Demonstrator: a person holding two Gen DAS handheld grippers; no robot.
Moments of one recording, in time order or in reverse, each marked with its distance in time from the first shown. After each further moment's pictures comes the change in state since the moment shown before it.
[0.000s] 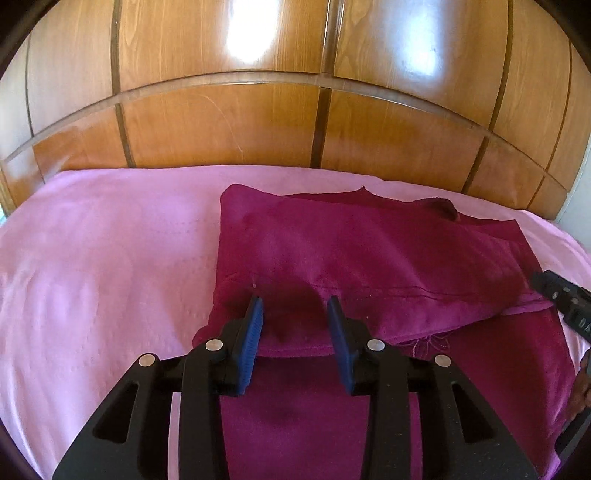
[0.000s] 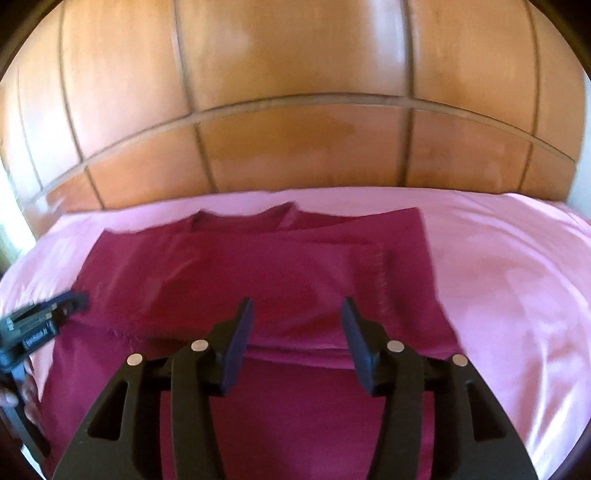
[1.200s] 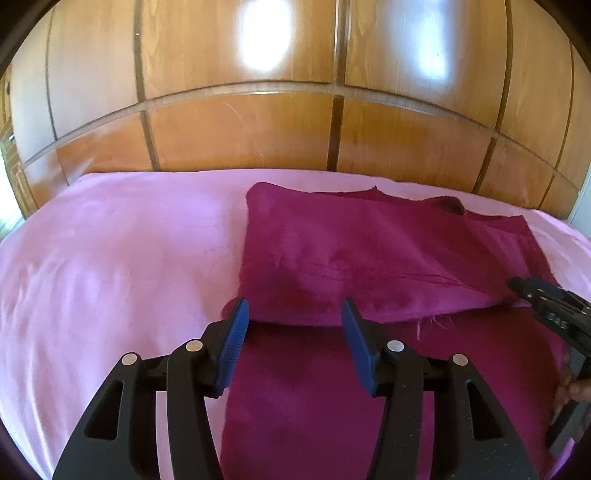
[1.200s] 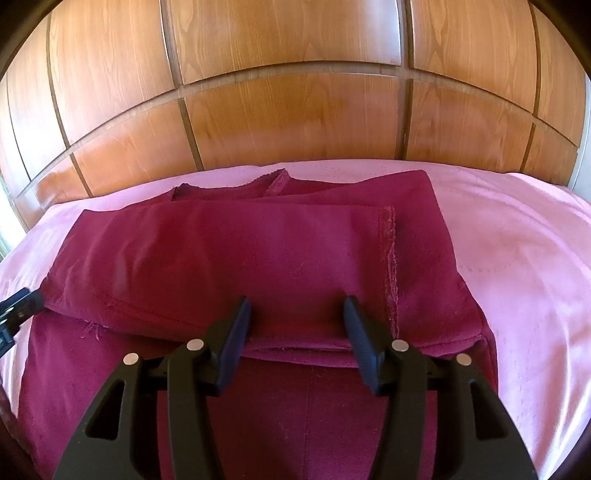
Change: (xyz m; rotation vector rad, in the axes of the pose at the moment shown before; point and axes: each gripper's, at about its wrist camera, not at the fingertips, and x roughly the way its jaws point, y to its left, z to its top) left arm -0.031 0.000 -0.018 -0.008 -0.032 0.076; right arm 0.025 -0.012 -0.019 0.034 0.037 -0.020
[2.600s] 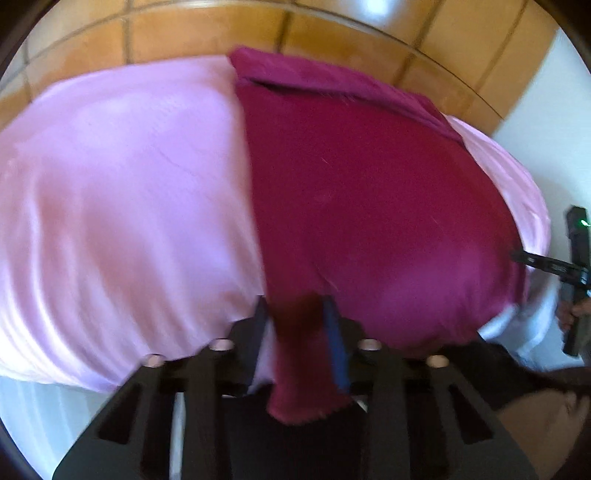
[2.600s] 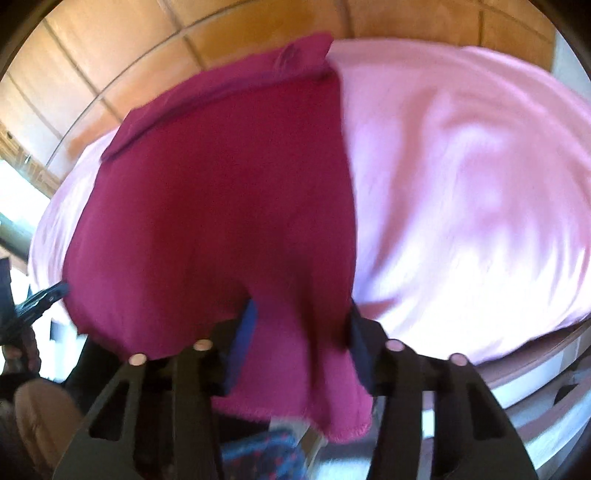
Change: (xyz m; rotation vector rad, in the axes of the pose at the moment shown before) left arm -0.107 0.060 -0.157 0.083 0.344 -0.348; right arm -0.167 -0.080 -0.165 0.091 0.371 0.145
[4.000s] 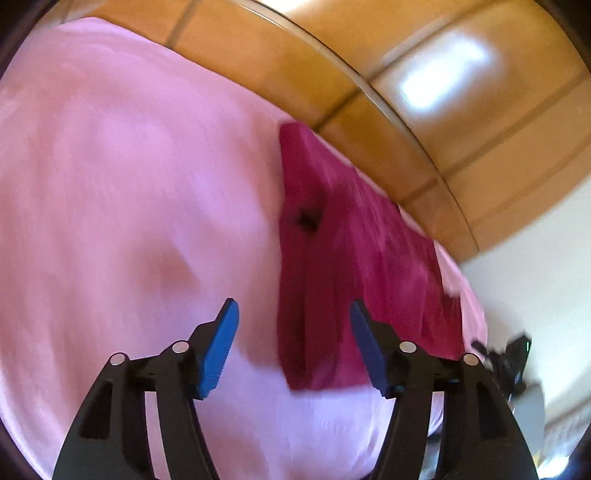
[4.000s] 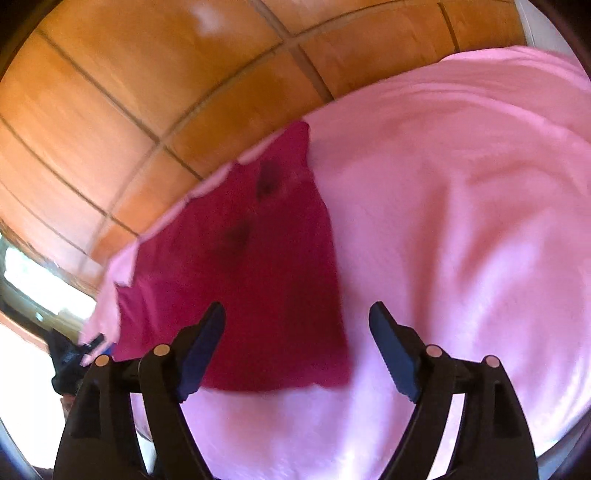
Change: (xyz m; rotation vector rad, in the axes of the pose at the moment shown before) left arm 0.012 0.100 0.104 -0.374 -0.189 -0.251; right arm -0.020 -0.050 0.087 0.238 -0.222 0.168
